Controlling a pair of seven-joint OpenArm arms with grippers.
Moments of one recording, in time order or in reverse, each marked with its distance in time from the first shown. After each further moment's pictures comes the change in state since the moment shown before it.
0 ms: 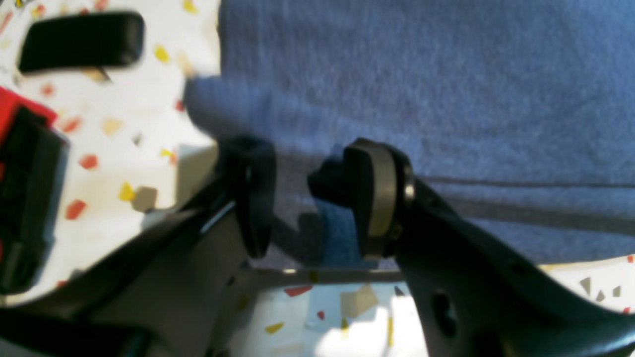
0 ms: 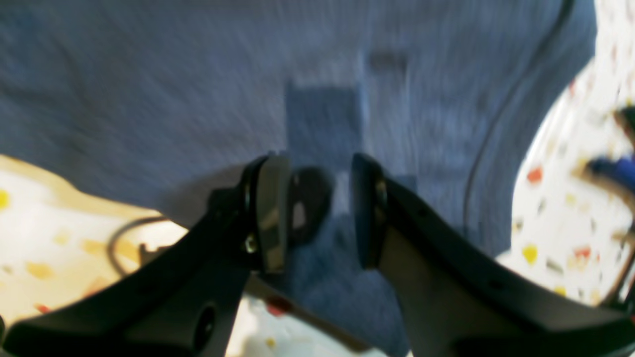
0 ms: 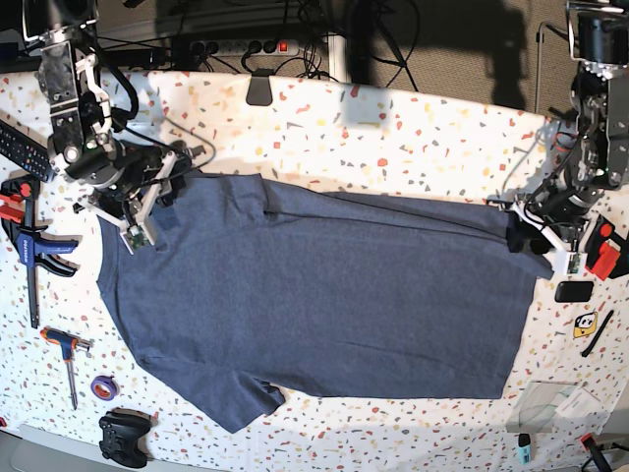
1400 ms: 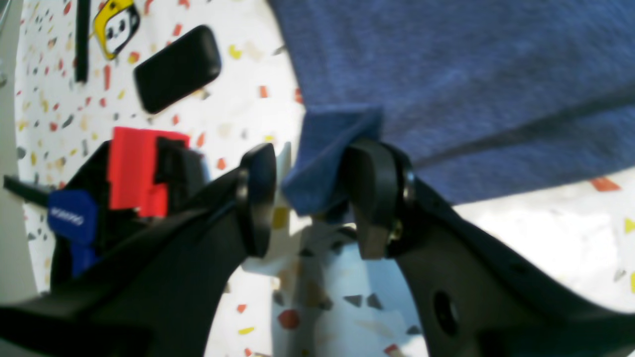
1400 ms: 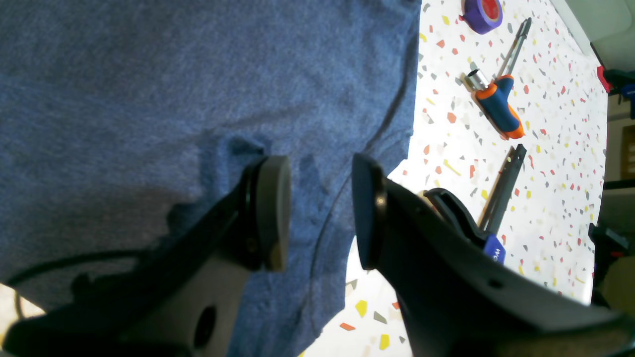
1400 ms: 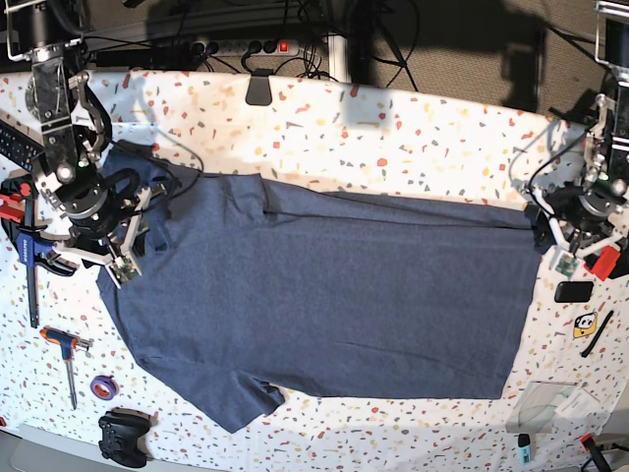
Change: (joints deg) left arm -0.7 -8.5 6.9 5.0 18.1 0.3 3.3; right arm 3.7 3.4 -0.1 0.5 -14.9 0.3 10.4
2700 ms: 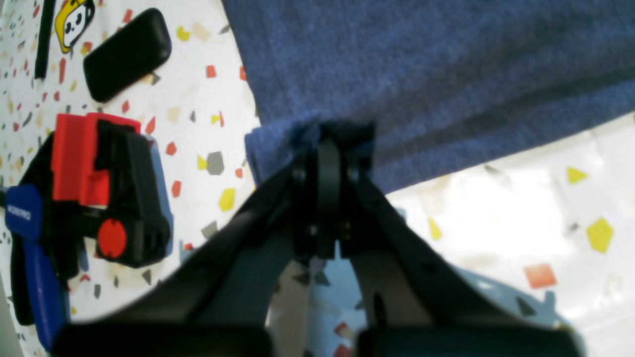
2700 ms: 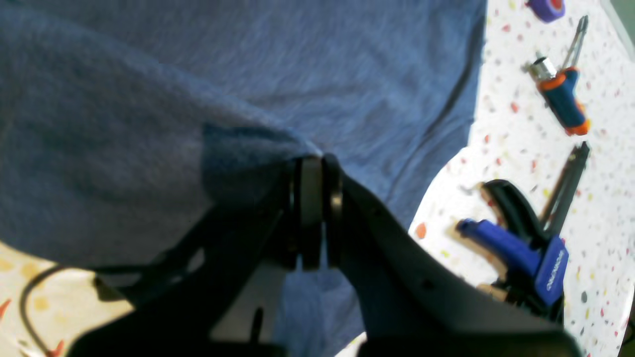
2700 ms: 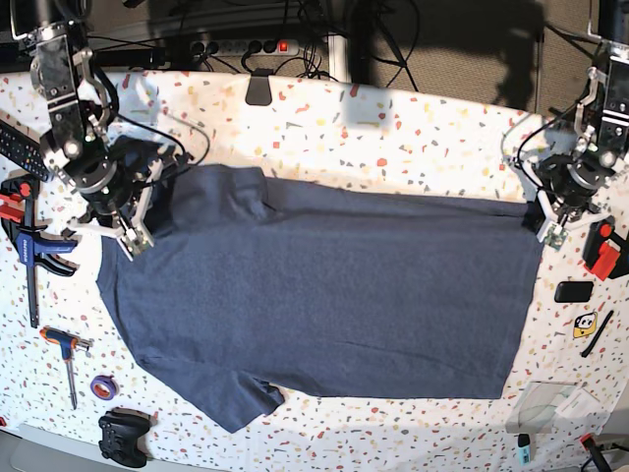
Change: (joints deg) left arm 5.9 1.3 0.0 1.2 3.2 -0.2 -6.3; right arm -4.9 -0.2 -0.1 0.1 1.6 1.6 3.7
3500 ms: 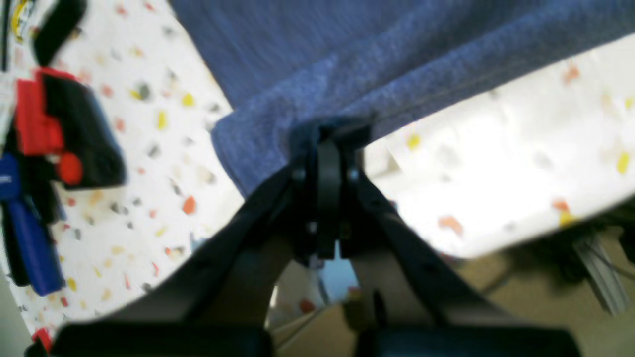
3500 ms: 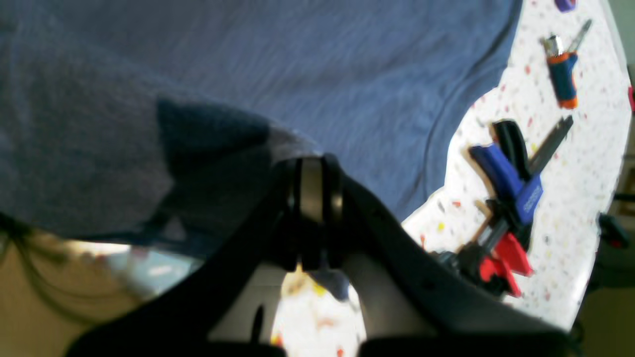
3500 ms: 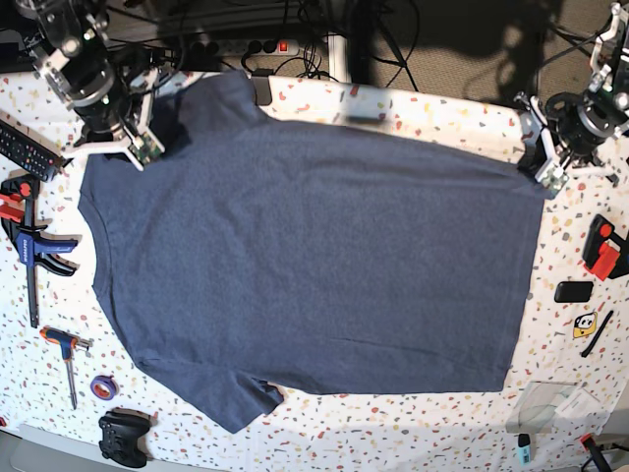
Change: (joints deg) left arm 16.4 -8.0 0.0 17.4 -5.0 0.4 3.2; right arm -23.4 6.9 0.2 20.1 -4.7 -7.8 -4.5
